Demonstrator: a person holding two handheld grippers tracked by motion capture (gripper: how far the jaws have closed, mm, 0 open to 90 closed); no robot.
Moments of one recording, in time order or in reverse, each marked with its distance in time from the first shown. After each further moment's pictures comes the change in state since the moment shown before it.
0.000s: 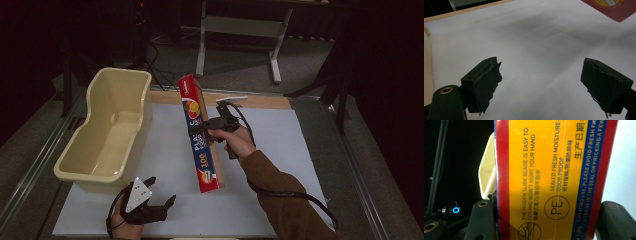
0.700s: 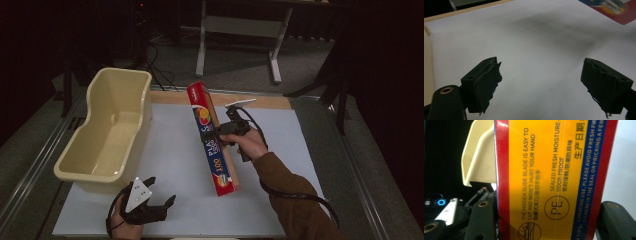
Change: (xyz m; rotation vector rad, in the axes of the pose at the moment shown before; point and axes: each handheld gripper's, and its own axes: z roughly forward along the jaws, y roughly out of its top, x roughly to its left) left arm 0.001 0.000 0.000 0.003 0.002 0.001; right arm -0.025 -0.009 -0.021 0.061 -0.078 -0.038
